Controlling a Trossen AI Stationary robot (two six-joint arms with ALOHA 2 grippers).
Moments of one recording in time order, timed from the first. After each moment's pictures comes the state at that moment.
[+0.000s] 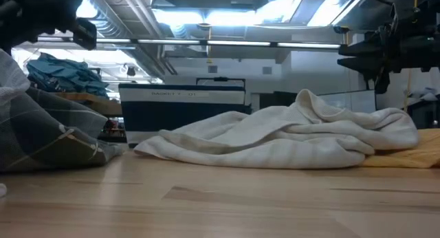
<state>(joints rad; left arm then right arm) 0.07 0.01 0.01 0.29 0.33 -0.25 -0.13 0.00 0.01 0.05 0.25 0.49</state>
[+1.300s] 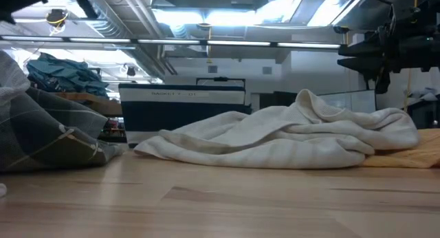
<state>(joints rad) 0.07 0.24 0.21 0.62 -0.11 -0.36 -0.13 0.00 0.01 0.06 0.28 0.49</state>
